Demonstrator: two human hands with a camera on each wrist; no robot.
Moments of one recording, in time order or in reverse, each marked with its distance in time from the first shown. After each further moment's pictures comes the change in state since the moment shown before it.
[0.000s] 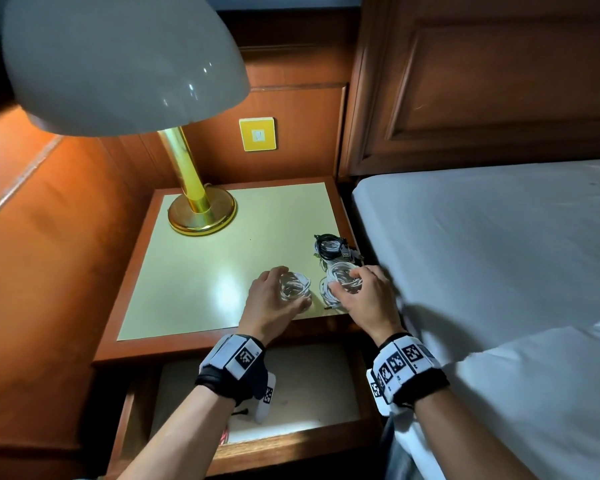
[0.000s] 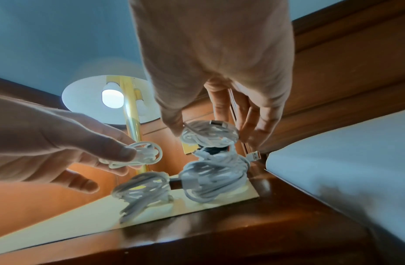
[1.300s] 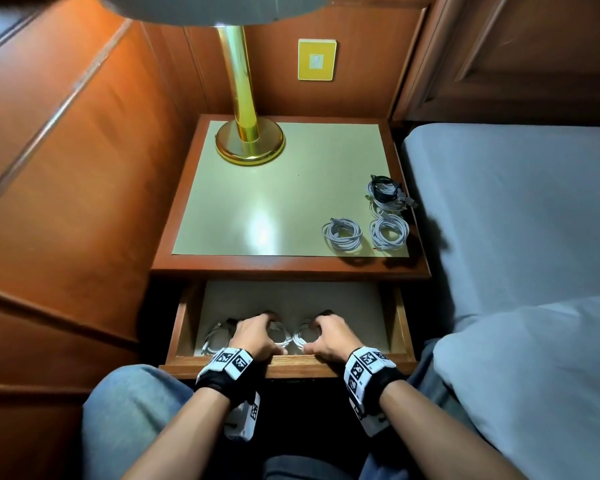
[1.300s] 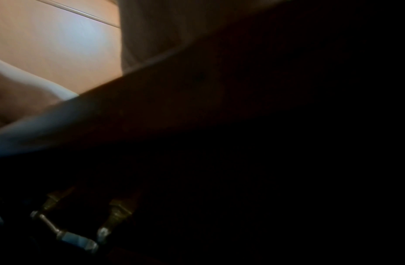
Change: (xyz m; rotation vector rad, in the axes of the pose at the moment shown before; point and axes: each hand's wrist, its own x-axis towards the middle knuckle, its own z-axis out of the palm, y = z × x) left_hand -0.131 -0.181 0.023 0.230 -0.392 -0.472; right_hand -0.143 0.001 0.139 -0.226 -0.839 0.123
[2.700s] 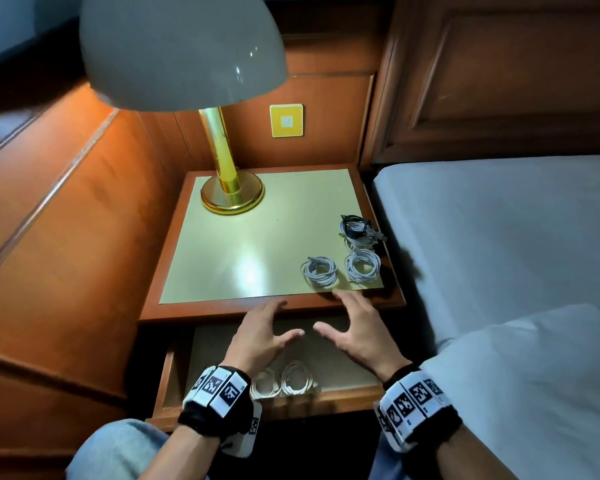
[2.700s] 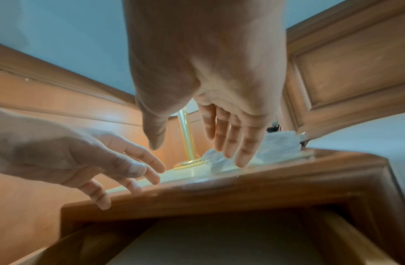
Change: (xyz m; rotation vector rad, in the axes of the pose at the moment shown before) left_hand -0.041 0.089 -0.071 -0.095 0.301 0.468; right_hand -0.061 0.005 -0.107 0.120 0.551 -0.388
